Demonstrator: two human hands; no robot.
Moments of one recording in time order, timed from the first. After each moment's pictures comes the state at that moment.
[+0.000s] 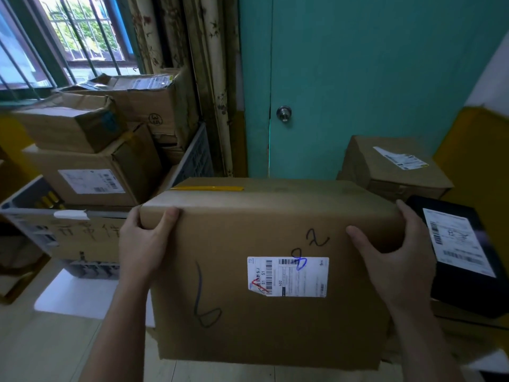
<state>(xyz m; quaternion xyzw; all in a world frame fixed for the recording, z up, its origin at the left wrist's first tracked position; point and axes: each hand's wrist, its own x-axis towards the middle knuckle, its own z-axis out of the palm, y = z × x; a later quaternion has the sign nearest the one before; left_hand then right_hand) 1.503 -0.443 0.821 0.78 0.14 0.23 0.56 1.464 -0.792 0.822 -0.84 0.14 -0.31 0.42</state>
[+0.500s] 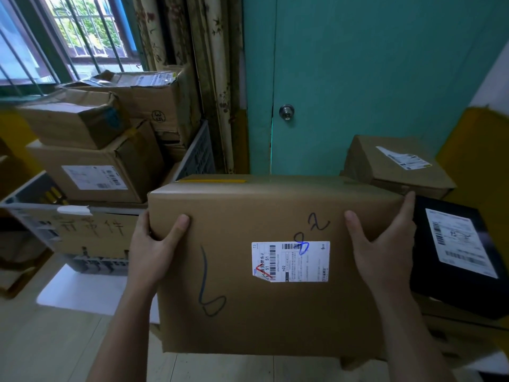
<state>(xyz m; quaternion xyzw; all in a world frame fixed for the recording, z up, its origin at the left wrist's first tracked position) 1.491 -0.444 0.805 0.77 0.12 0.18 0.59 1.487 -0.781 0.818 -0.83 0.17 -0.28 0.45</state>
